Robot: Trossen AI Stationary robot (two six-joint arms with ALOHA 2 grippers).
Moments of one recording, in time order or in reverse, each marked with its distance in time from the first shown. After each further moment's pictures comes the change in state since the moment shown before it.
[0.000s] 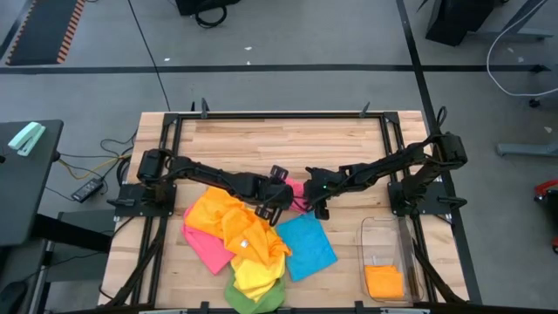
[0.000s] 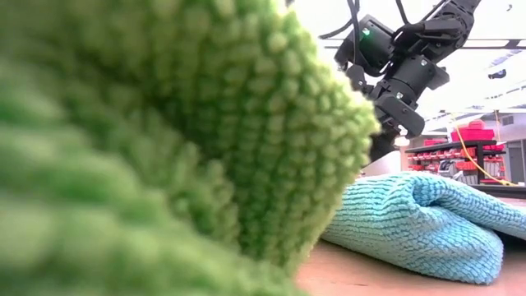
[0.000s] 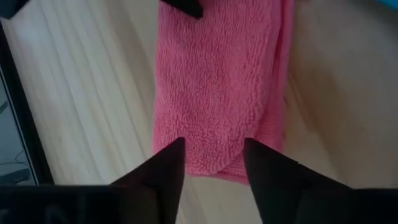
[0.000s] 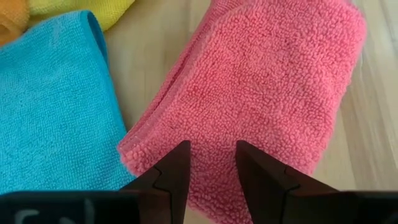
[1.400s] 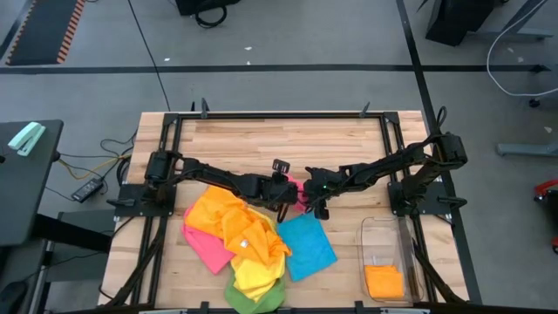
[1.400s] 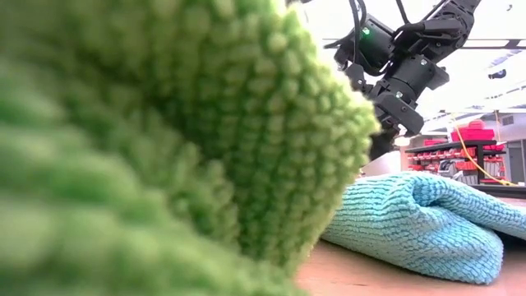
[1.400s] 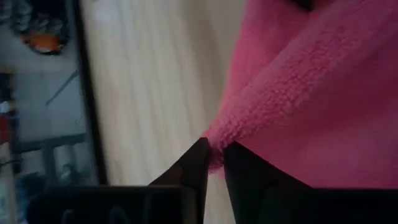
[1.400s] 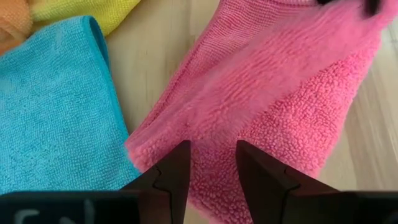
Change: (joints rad) left arm 0.004 0.065 0.001 0.158 -0.206 -0.028; right arm 0.000 -0.001 0.000 0.006 -0.004 0.012
